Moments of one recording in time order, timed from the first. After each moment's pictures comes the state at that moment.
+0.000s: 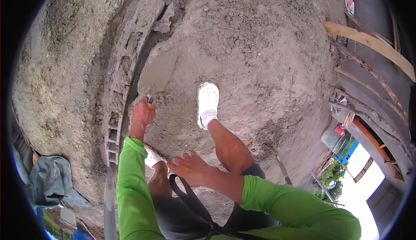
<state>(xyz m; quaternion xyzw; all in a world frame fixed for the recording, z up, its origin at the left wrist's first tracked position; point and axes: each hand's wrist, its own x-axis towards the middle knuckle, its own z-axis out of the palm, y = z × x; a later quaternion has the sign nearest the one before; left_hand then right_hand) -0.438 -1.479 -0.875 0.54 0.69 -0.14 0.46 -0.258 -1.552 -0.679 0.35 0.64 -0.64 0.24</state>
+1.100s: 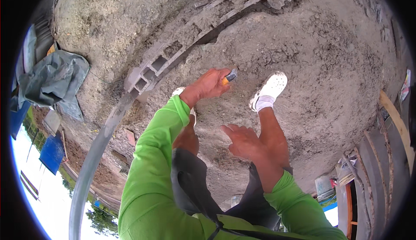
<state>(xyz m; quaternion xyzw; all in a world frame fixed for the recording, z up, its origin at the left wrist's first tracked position) -0.490 -1.540 -0.831 0.52 0.55 0.11 0.64 -0.282 -1.572 -0.695 0.28 0.62 -0.63 0.37</state>
